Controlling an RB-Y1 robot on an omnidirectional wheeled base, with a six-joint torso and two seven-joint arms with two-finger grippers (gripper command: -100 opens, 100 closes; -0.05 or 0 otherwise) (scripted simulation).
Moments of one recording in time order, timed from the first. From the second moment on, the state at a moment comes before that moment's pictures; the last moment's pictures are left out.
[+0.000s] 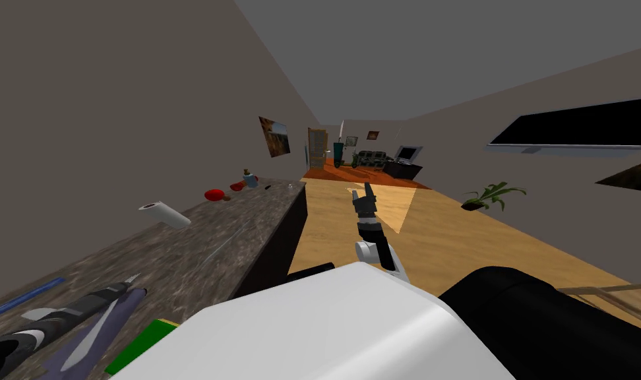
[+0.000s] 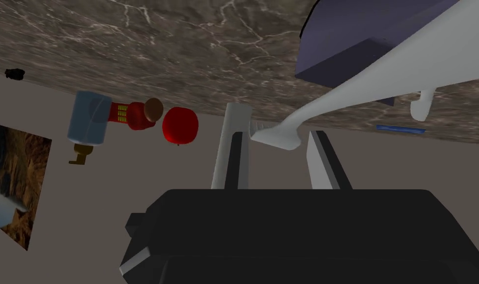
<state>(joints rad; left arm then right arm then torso) 0.97 1.30 0.27 -1.75 0.25 0.28 0.07 0.49 -0.01 -0.03 -2.32 0.01 -0.38 -0.16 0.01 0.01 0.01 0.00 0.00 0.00</state>
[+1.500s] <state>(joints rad) 1.03 1.40 0.31 -1.73 0.35 0.40 0.19 0.49 -0.01 -0.03 -2.32 0.01 -0.38 -0.16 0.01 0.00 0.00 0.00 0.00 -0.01</state>
